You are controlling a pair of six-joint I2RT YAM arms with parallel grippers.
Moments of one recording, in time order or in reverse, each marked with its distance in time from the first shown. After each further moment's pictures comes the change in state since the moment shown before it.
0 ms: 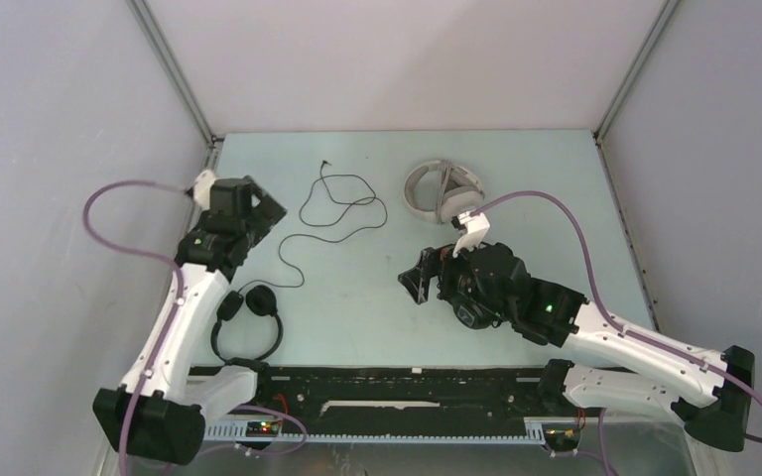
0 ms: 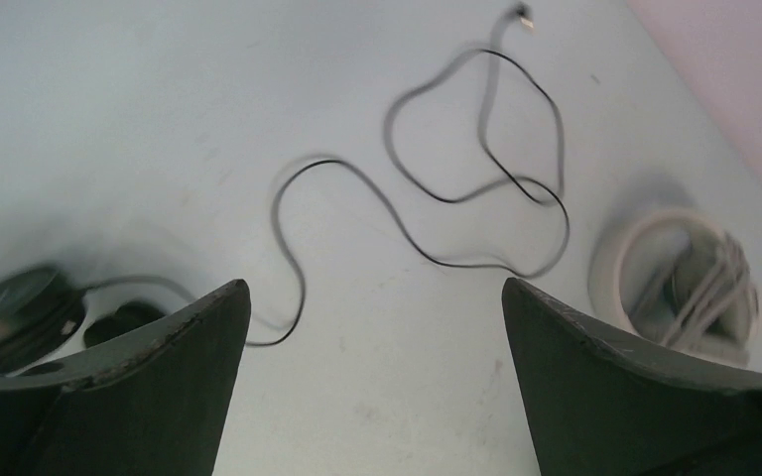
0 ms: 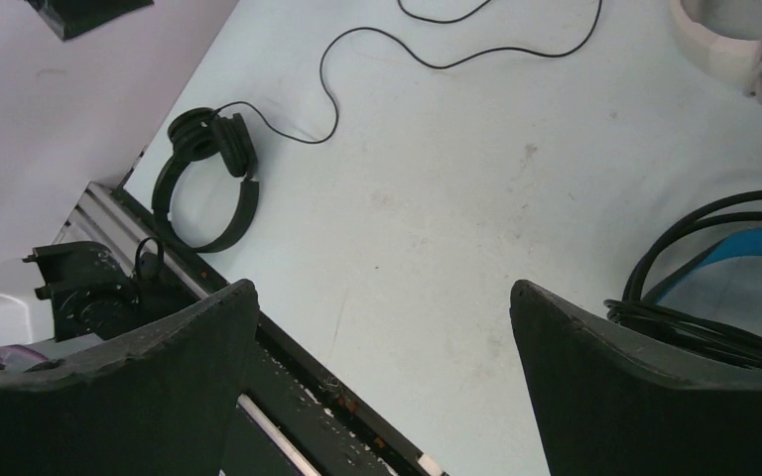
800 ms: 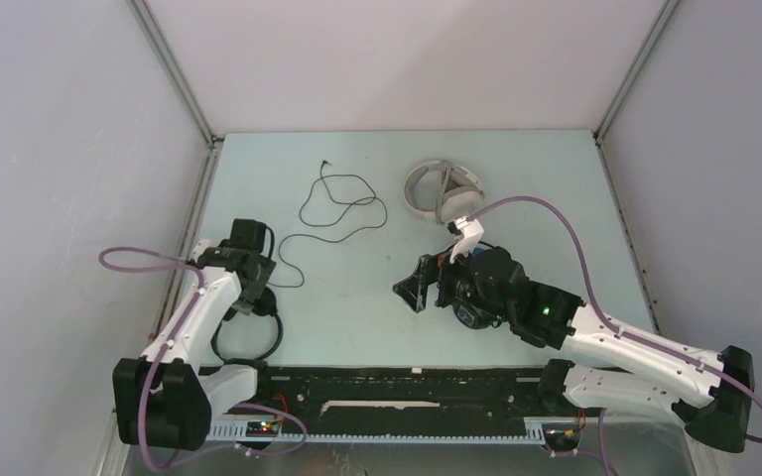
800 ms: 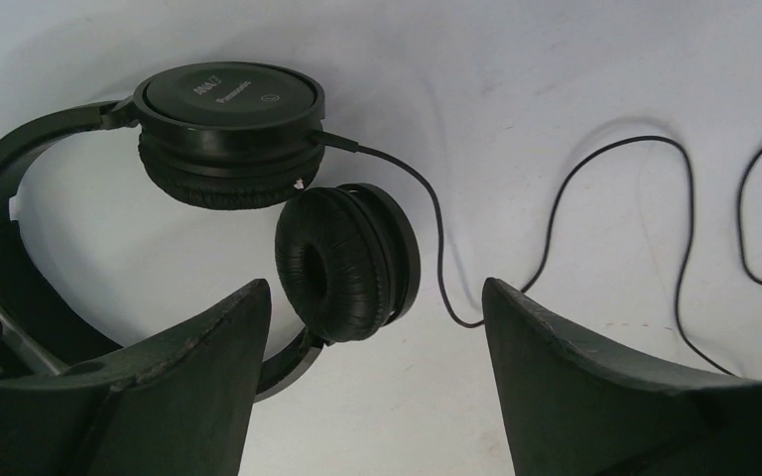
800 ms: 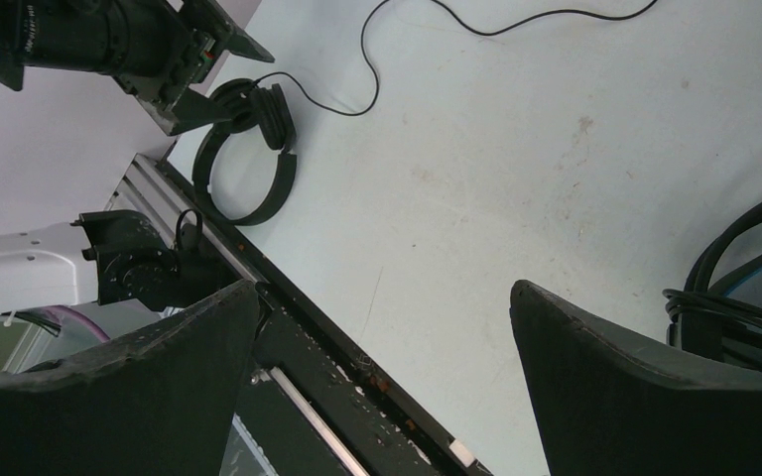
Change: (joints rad) left arm 0.103 0.038 -0.281 -0.254 -0.123 -0.455; right arm 0.001 -0.006 -0.050 0.056 -0.112 0.049
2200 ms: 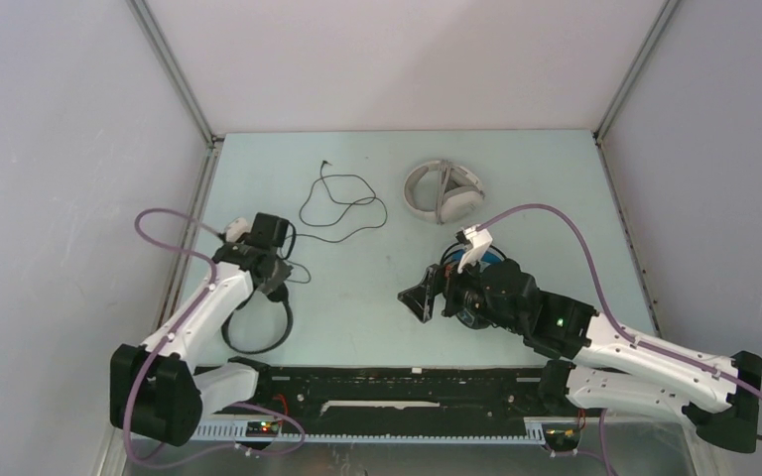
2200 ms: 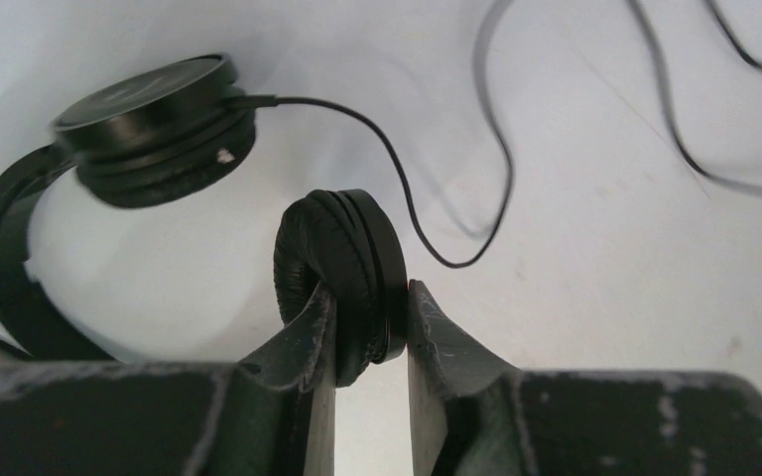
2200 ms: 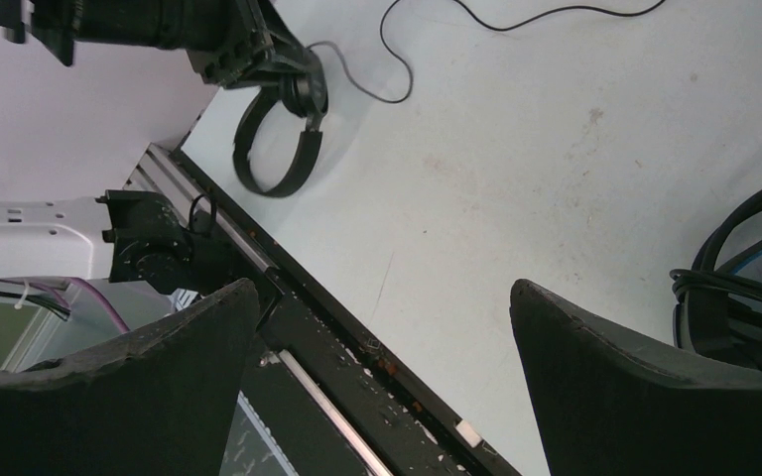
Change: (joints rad) left arm -0.179 0.038 0.024 0.105 0.060 0.269; right arm 0.072 -0.085 -0.021 -0.037 0.063 0.006
